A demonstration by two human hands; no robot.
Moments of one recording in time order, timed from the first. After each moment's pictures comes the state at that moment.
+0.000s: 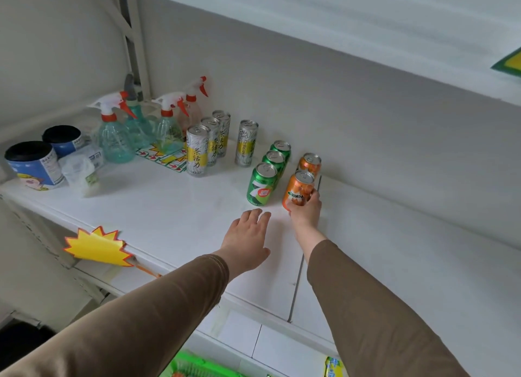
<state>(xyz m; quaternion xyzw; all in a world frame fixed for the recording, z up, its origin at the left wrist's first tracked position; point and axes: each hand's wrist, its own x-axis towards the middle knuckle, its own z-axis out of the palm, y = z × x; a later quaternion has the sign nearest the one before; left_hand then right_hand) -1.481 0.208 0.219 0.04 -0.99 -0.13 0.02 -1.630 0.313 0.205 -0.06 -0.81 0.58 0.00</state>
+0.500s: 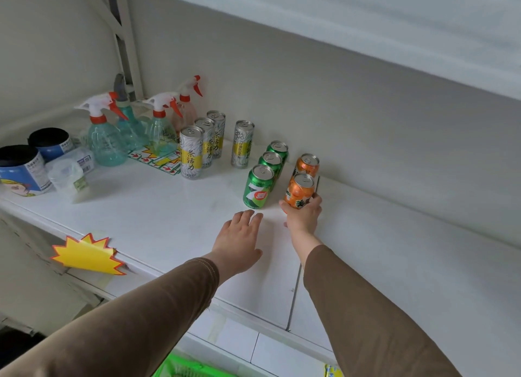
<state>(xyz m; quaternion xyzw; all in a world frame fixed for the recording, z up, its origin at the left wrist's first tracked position) -1.490 0.196 0.211 0.05 -0.99 -0.13 0.01 -1.630 0.312 0.195 -0.09 -0.83 0.55 0.02</state>
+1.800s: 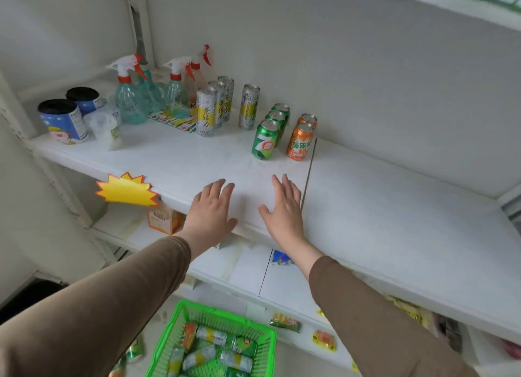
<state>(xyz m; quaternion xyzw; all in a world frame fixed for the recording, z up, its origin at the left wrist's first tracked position) -1.340 0.175 0.198 0.10 -0.98 -0.12 0.09 -1.428 0.341 0.196 0.24 -0.94 0.26 0.05</state>
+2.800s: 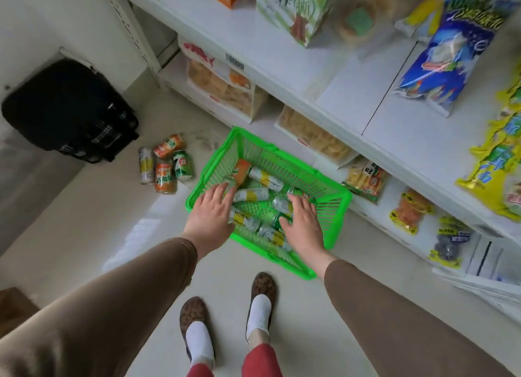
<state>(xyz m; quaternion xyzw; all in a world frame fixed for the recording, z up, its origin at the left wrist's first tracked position) -1.083 0.228 -0.293 0.20 -0.95 -0.13 -0.22 -1.211 0.420 -0.304 0.26 -0.92 0.15 -0.26</state>
